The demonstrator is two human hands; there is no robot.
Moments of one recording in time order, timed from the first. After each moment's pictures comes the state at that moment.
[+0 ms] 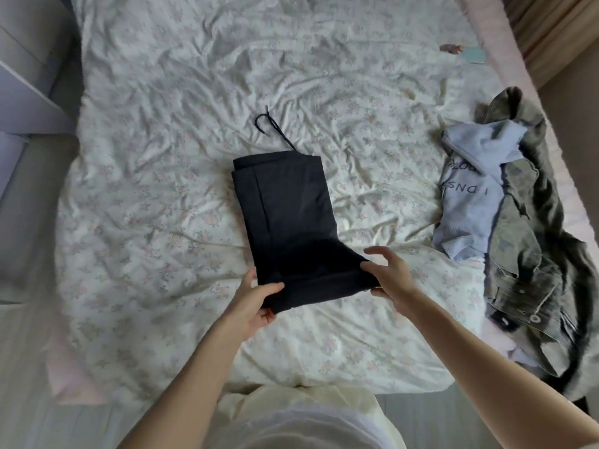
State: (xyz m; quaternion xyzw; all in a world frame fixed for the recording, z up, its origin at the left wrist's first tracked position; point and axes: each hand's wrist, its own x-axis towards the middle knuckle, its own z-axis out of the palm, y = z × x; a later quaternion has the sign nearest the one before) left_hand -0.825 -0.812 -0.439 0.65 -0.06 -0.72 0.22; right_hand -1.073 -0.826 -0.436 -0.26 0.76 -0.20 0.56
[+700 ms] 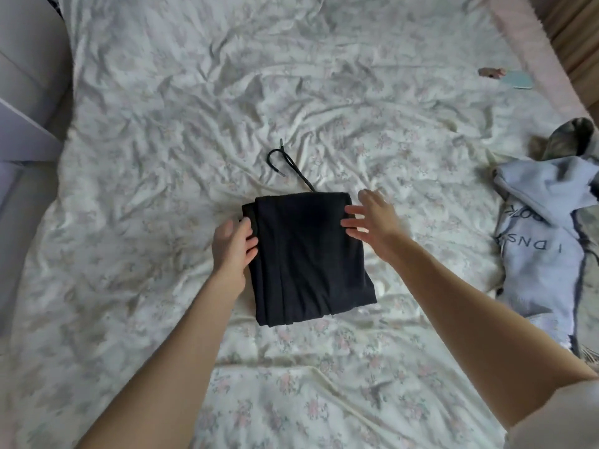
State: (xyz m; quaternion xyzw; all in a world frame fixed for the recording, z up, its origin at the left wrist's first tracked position) left_hand -0.793 -1.032 -0.496 0.70 -0.12 -0.56 0.42; right_hand -1.017 -1.063 -0.486 -0.22 0.68 -0.34 0.61
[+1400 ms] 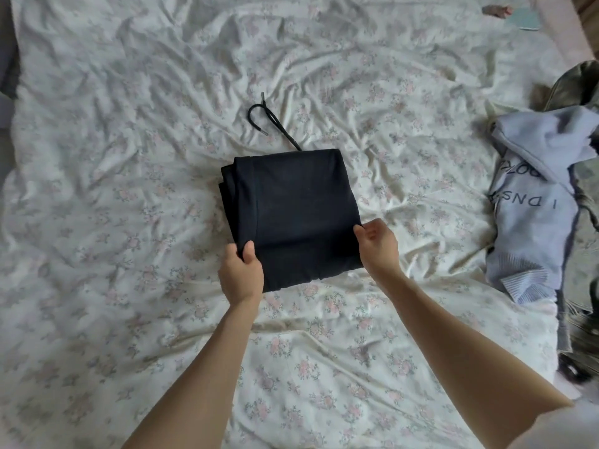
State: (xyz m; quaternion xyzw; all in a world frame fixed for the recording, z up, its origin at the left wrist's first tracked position) left_hand -0.827 -0.951 -0.557 0.85 -0.33 -0.33 0.25; right_hand -1.032 -0.969 -0.555 -0.38 0.80 -0.24 0.39
